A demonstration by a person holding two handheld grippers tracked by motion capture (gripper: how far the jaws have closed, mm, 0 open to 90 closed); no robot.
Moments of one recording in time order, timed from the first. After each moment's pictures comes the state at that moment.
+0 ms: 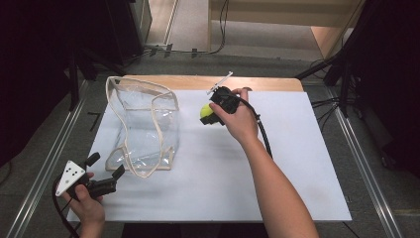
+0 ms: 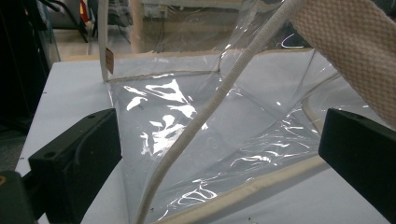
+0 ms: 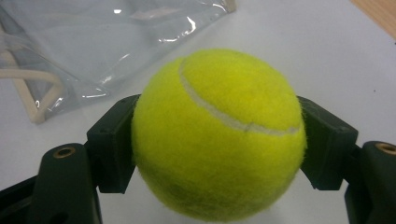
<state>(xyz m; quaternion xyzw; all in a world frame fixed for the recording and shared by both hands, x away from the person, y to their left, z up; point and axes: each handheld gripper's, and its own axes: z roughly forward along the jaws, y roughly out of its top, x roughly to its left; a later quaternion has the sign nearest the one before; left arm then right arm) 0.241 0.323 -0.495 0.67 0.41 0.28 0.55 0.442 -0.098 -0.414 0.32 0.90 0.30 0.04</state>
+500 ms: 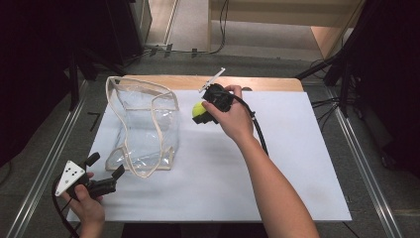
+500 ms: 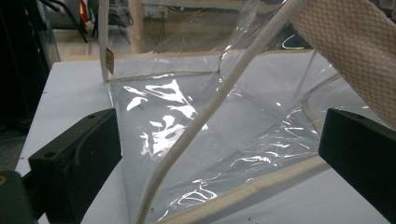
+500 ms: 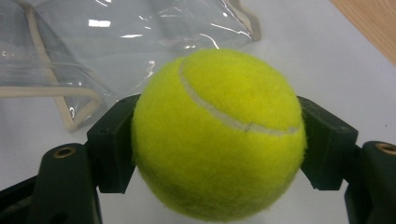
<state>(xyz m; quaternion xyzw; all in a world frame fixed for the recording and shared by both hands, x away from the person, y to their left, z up) 0.241 0.324 -0.495 0.67 0.41 0.28 0.55 0.434 -0.078 -0.391 0.28 0.91 0.31 0.04</state>
